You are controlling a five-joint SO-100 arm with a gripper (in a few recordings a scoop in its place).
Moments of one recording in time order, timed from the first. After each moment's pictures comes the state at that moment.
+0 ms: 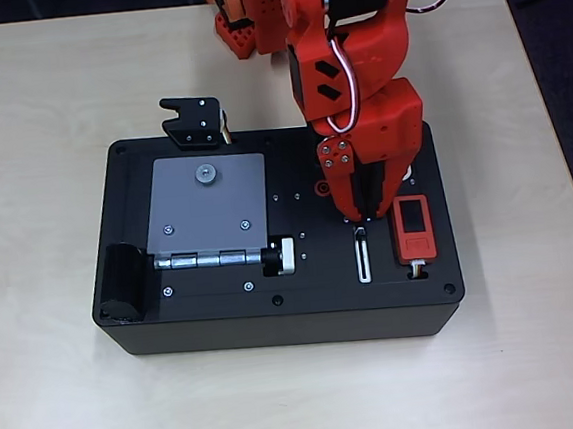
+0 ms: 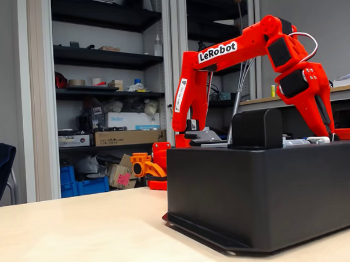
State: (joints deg) arm -13.4 78.2 72.1 77.3 90.4
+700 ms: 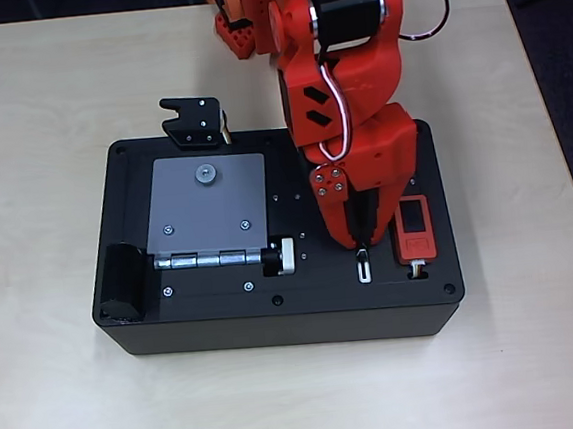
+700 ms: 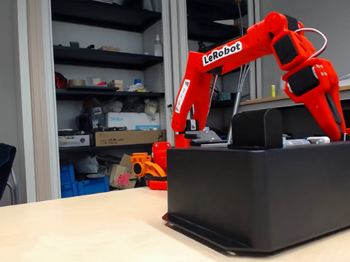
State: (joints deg) arm -10.6 68.6 59.2 78.2 85.8
